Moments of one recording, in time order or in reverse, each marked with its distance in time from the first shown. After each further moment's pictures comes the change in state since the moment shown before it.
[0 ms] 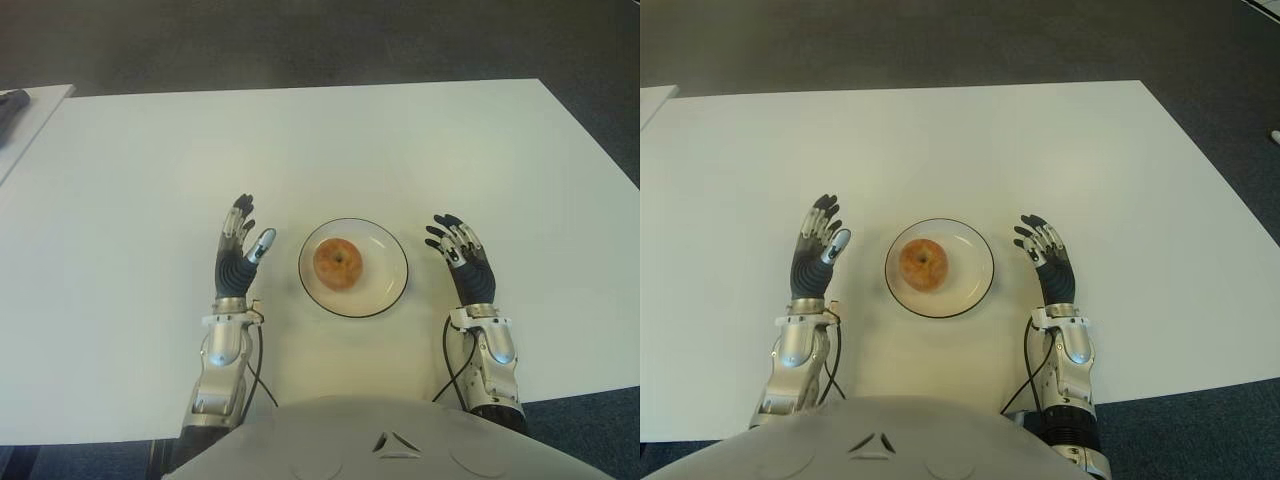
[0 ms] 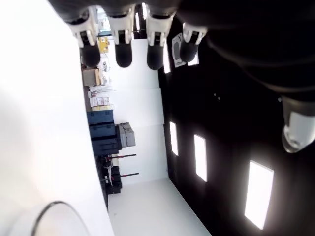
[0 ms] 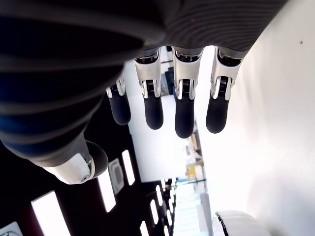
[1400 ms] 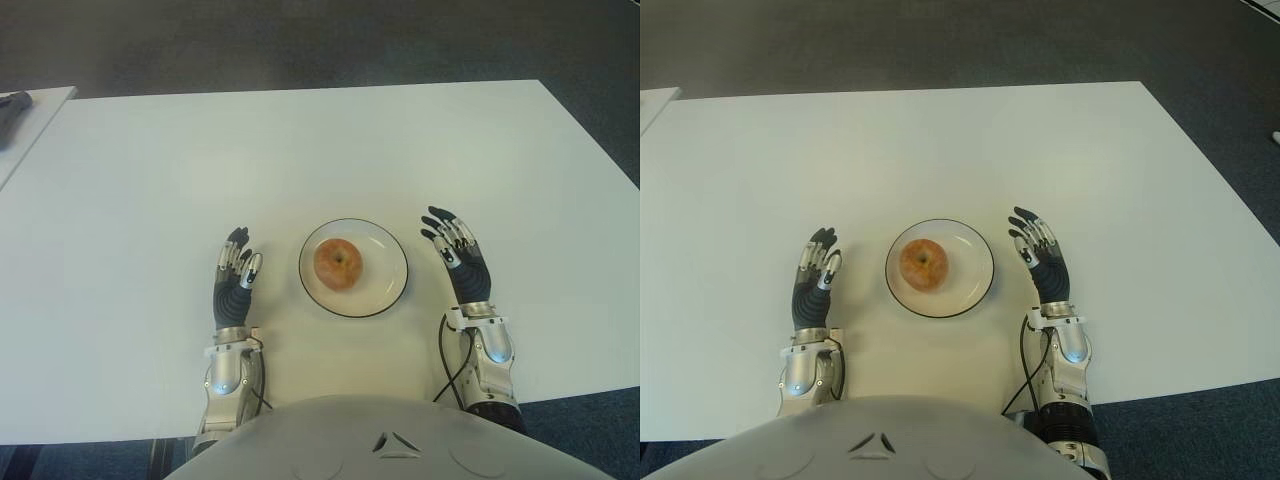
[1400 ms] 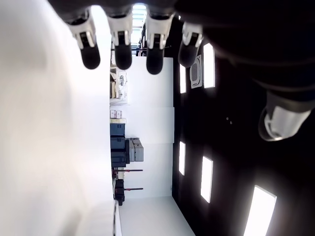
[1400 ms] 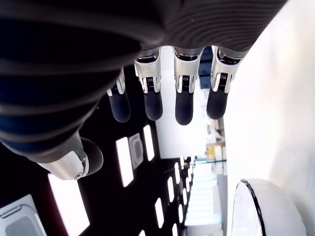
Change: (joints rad) left arm 0.039 -0.066 0.052 0.261 -0.063 -0.238 -0.047; right arm -0.016 -0.013 0.042 0.034 -0.030 -0.139 0.051
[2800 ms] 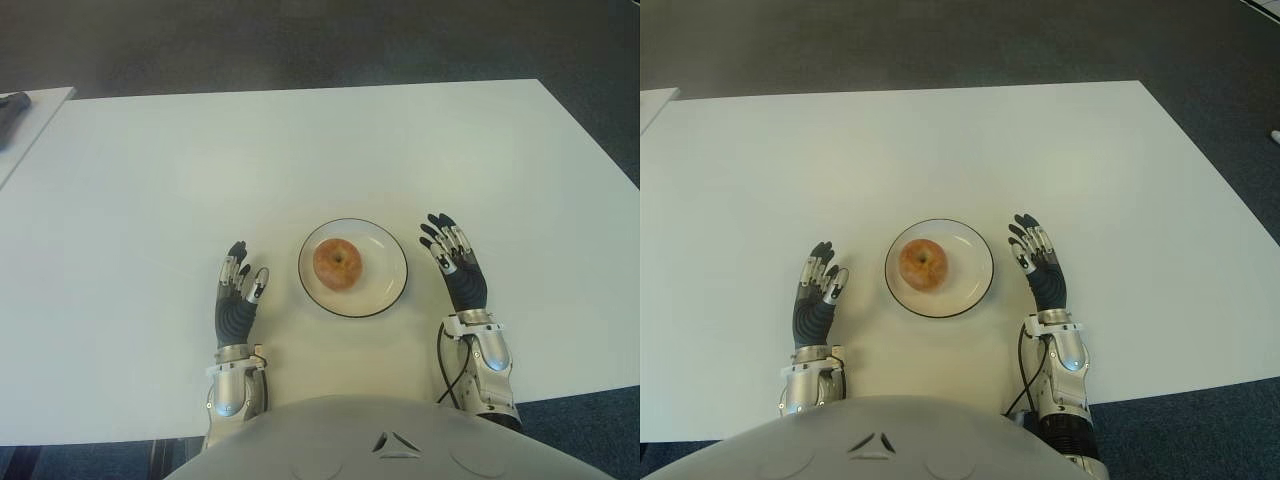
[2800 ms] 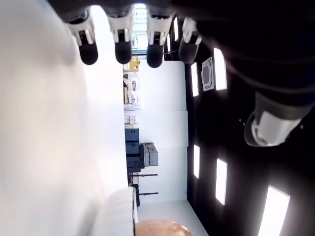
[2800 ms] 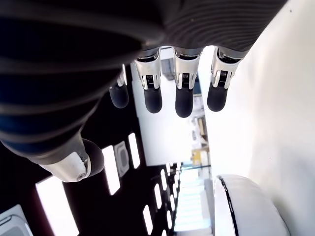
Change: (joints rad) left arm 0.125 -0.036 -0.017 -0.110 0.069 0.046 0.035; right arm 0.060 0.004 0.024 -0.057 0.008 0.090 -0.041
